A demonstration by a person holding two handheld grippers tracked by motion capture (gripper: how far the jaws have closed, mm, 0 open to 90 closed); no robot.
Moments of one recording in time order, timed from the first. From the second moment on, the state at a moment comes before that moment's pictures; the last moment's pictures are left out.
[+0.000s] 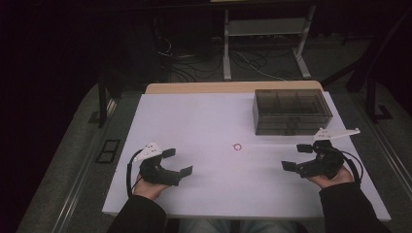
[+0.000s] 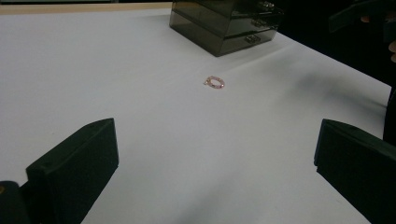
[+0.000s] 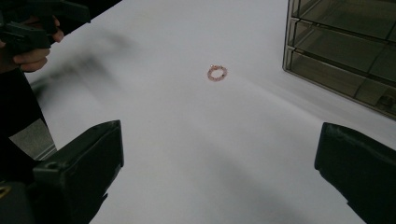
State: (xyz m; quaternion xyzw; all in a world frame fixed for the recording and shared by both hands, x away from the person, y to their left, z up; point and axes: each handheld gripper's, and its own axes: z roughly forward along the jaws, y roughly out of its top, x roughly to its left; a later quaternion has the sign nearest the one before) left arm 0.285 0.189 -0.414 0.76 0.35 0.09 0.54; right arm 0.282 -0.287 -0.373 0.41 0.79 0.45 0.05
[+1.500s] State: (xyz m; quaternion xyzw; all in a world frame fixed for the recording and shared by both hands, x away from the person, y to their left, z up) left arm 0.286 0.189 -0.414 0.76 0.35 0.08 0.54; right arm 0.318 -0.276 -0.386 0.41 0.80 0.44 0.02
